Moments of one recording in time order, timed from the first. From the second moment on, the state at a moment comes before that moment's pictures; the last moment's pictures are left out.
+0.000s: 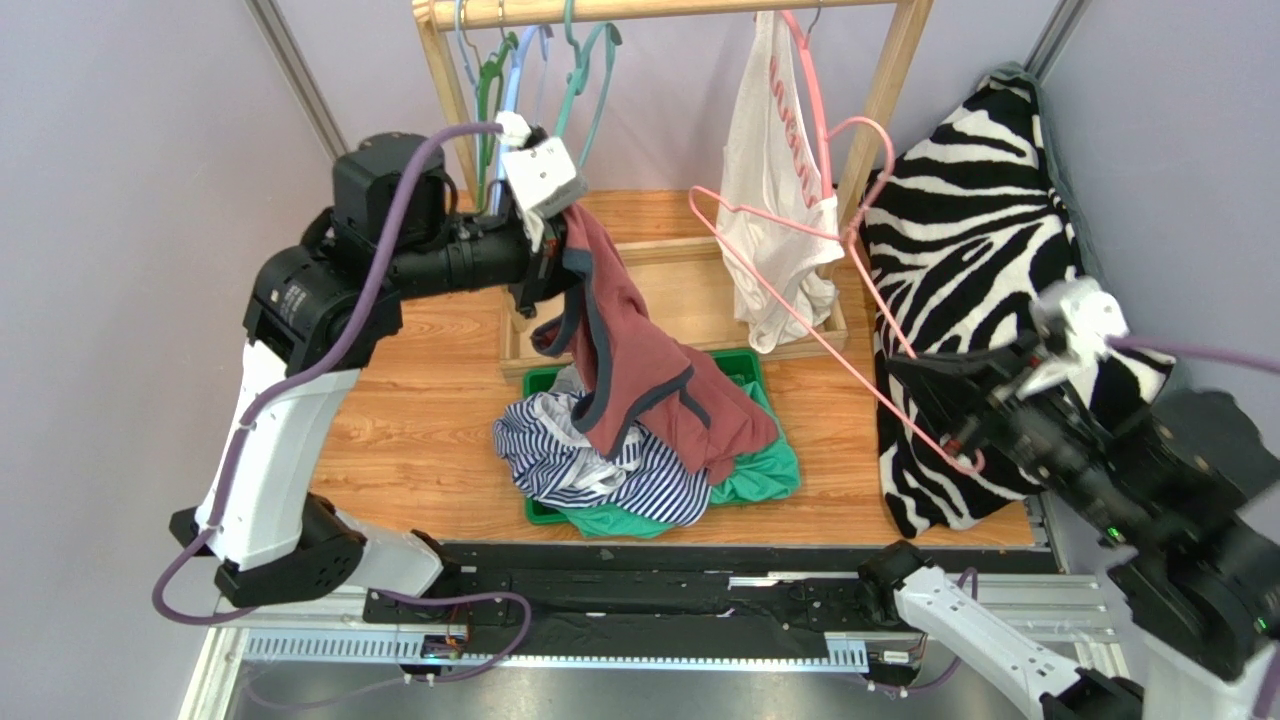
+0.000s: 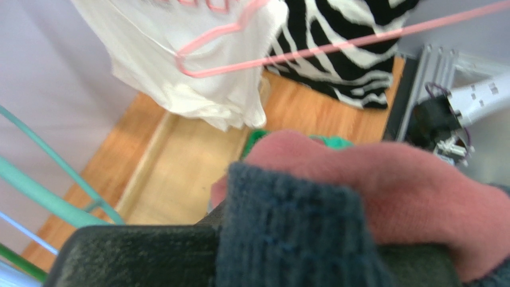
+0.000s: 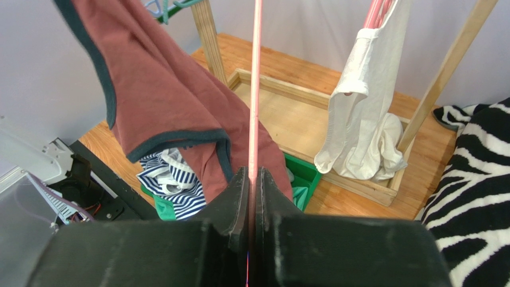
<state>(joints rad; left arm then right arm) -0.68 1.41 2.21 -1.08 0.43 0.23 0.52 0.67 1.66 -1.02 -0.13 0.10</state>
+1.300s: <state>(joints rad) -0.86 1.61 1.19 -0.53 0.01 0.37 0.55 1.43 2.06 -0.79 0.10 0.13</state>
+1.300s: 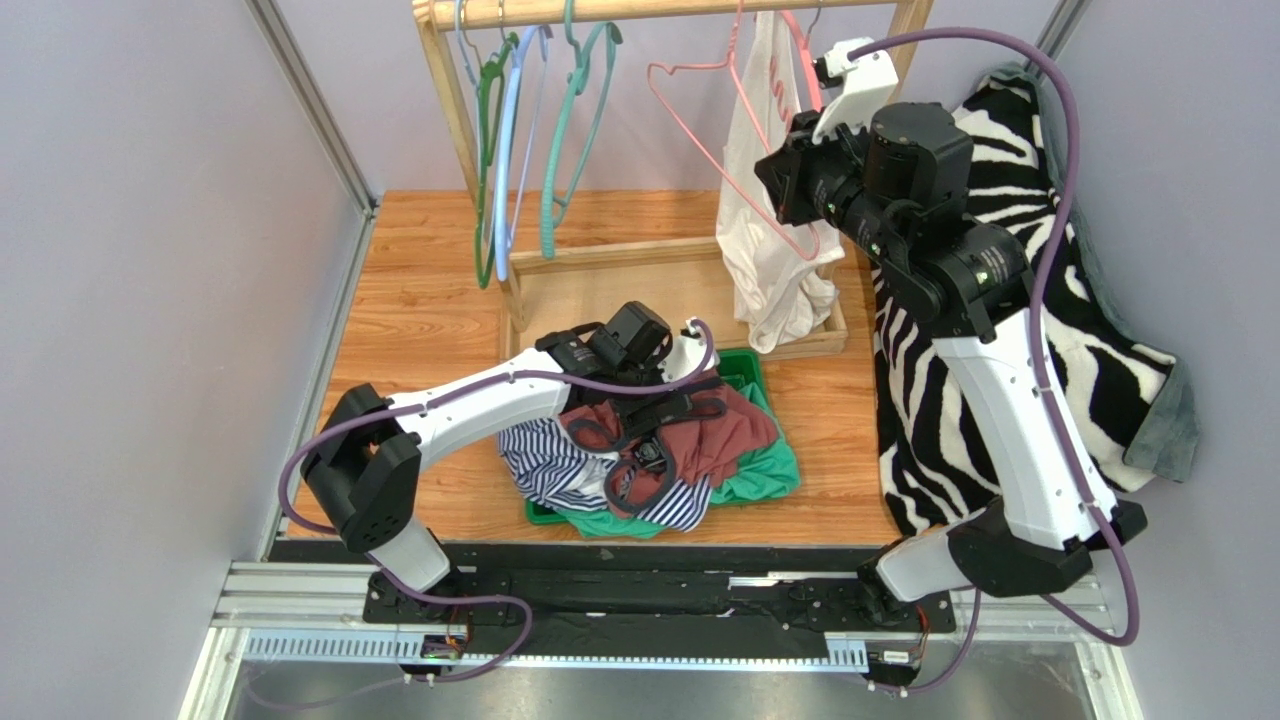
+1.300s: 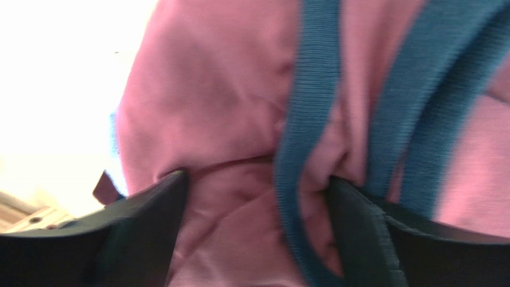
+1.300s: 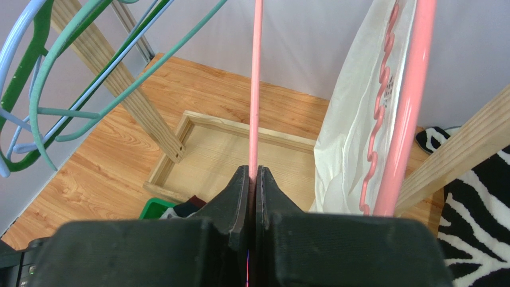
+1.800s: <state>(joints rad) -0.86 1.44 1.47 -0.85 0.04 0.40 0.59 1.56 2.17 -0.79 0.16 0.09</state>
